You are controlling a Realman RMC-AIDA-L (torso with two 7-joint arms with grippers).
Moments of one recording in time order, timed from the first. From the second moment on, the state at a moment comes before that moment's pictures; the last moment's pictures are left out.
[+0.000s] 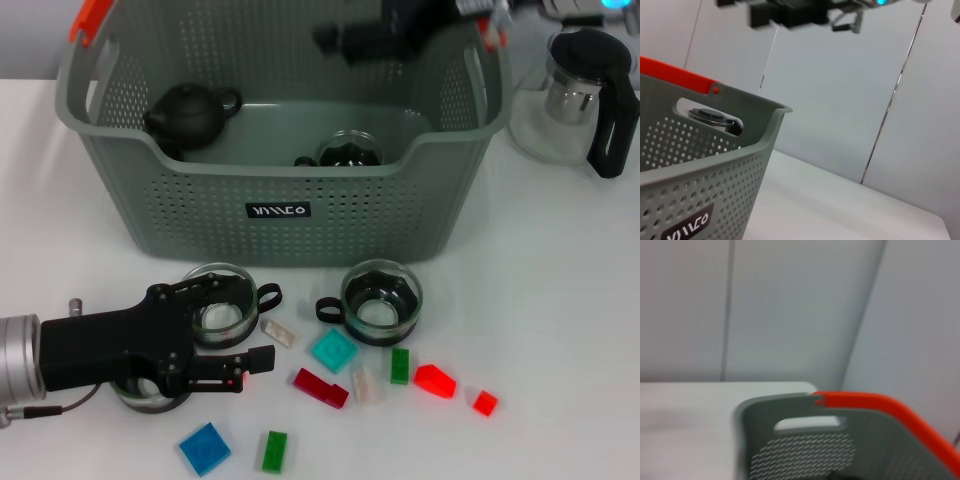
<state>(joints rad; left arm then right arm) -0.42 -2.07 0.50 0.50 2.10 1.79 -1.15 0.83 2.09 -1.11 -1.29 -2.12 -1.37 1.92</state>
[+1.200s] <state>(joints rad) -0.42 -2.08 0.48 0.49 2.09 1.78 -1.15 0.79 2.10 -1.35 -1.30 -2.49 -1.79 1.86</state>
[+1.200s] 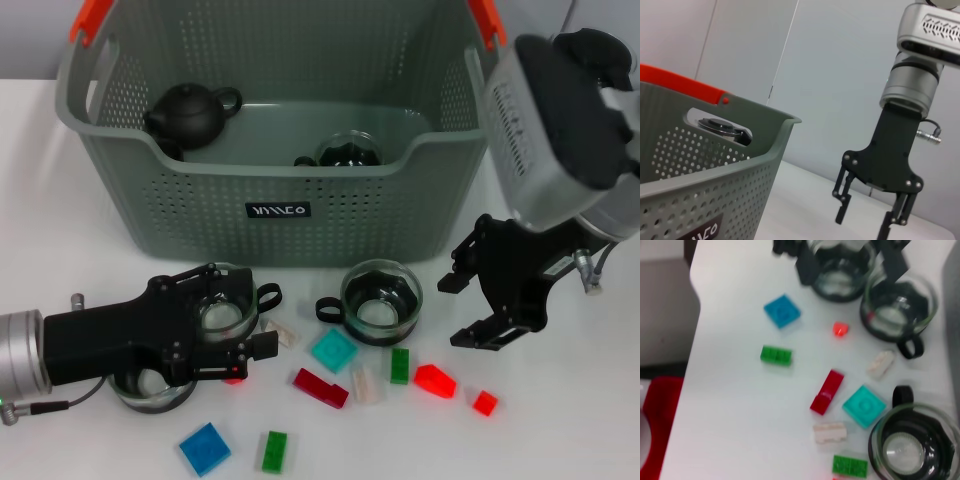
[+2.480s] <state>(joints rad) -0.41 -2.08 0.48 0.49 2.09 1.77 -1.15 0.87 2.11 -1.64 -1.04 -2.41 -1.43 1.88</state>
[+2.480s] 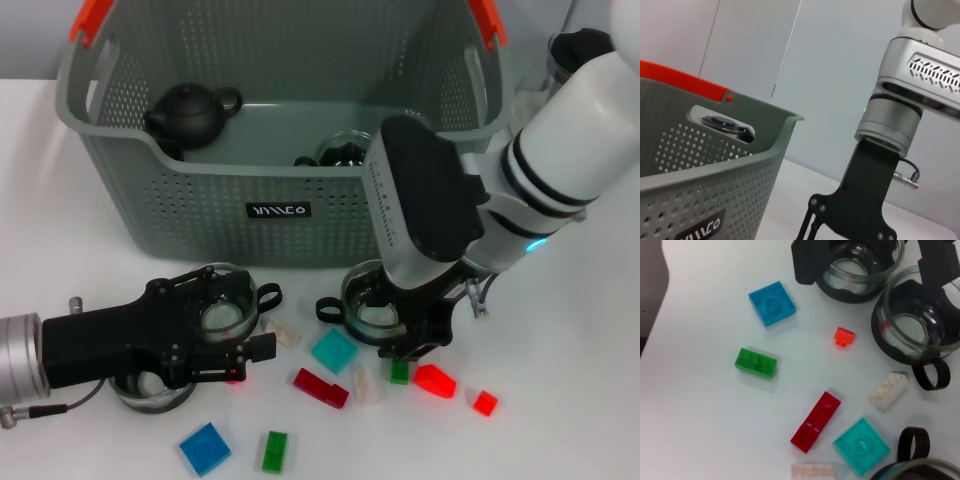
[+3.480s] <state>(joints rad) -0.40 -2.08 0.48 0.49 2.09 1.76 -1.15 0.90 2.11 -1.78 -0.93 -2.38 -1.26 1.95</state>
